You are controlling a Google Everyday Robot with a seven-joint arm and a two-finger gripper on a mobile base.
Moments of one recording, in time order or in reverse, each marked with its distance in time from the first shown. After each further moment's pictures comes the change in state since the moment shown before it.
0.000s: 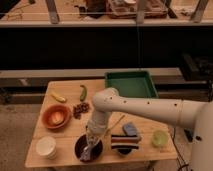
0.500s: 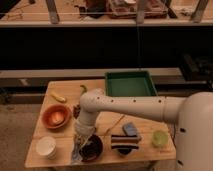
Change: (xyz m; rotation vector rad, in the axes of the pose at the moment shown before) arm -0.041 -0.042 0.017 0.026 -0.075 -0.111
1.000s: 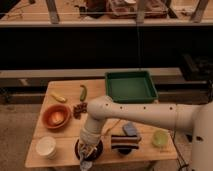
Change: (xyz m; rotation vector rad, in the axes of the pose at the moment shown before) arm -0.019 0.052 0.006 0.001 -0.068 0.025
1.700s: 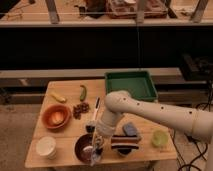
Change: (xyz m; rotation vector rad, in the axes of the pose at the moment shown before) arm 0.047 0.024 -0.044 0.048 0.055 0.086
